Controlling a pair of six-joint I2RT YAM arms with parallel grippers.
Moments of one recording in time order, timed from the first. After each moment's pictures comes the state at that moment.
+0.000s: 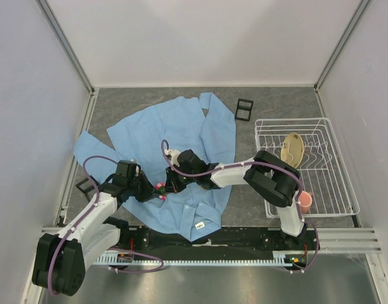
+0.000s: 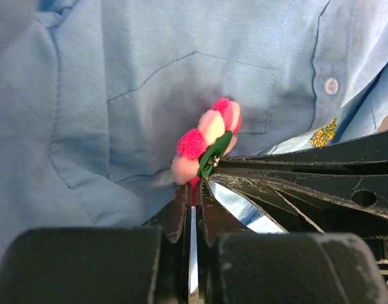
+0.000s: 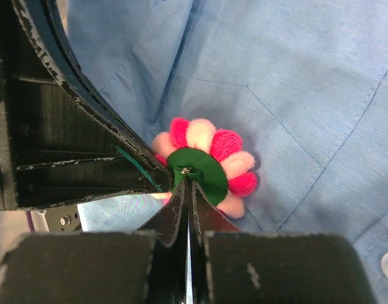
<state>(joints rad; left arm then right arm) -0.25 0.91 0.34 -0.43 0.29 -0.86 1.01 2.01 1.09 0.32 -0.38 0.56</state>
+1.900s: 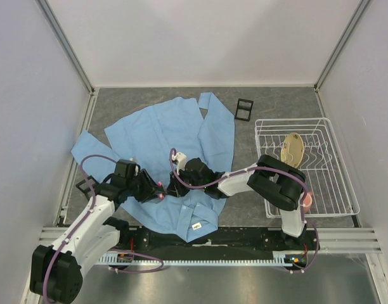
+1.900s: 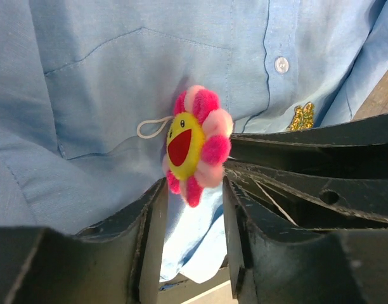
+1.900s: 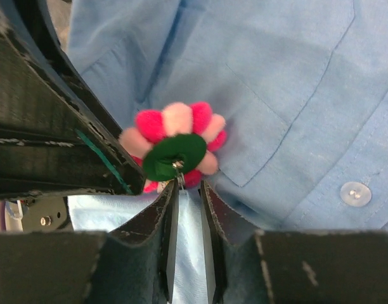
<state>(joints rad) -0.28 0.82 0.40 -0.55 0.27 -0.87 1.04 1.94 0.91 0.58 -0.28 0.51</state>
